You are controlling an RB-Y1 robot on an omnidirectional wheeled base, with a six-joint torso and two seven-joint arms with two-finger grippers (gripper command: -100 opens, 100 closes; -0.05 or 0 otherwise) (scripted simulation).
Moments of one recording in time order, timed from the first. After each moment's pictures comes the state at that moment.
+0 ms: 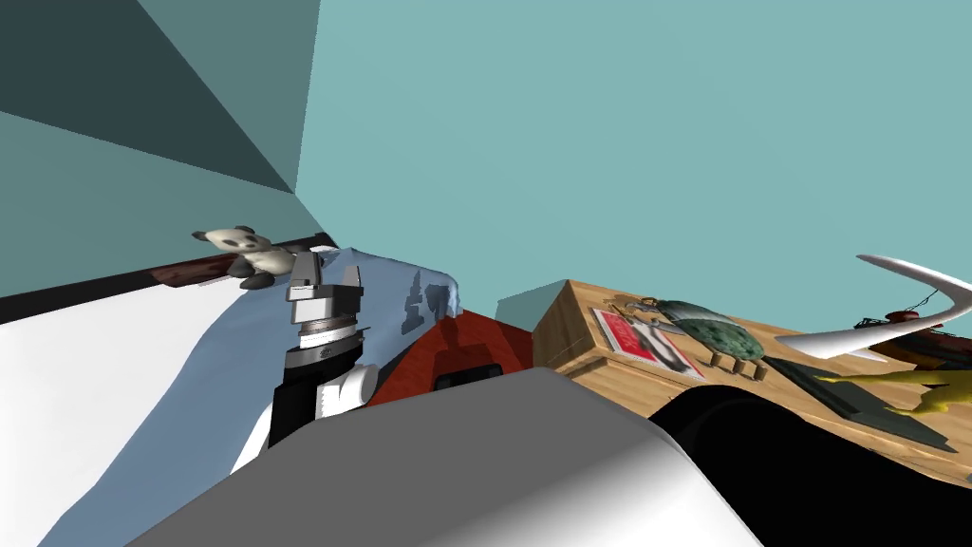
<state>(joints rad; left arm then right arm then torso) 0.47 0.02 0.00 -2.32 -0.08 -0.44 -0.02 0.79 -1.38 0.68 -0.64 -0.04 -0.94 -0.33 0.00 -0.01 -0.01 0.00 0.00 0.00</state>
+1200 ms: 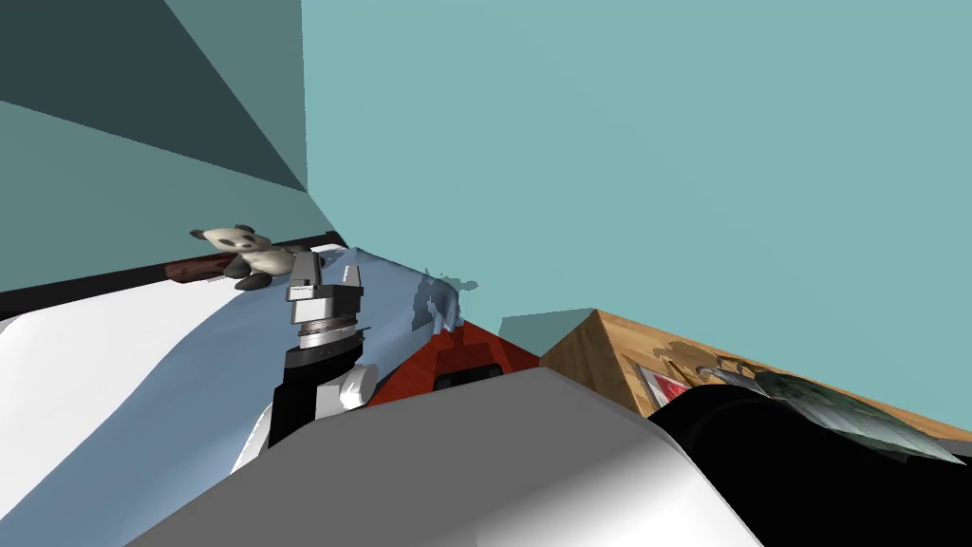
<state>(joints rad) 0.47 0.02 0.00 -2.32 -0.08 -0.44 -0.02 0.73 -1.47 0.72 -0.45 0.02 -1.00 -0.33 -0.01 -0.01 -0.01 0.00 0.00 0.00</state>
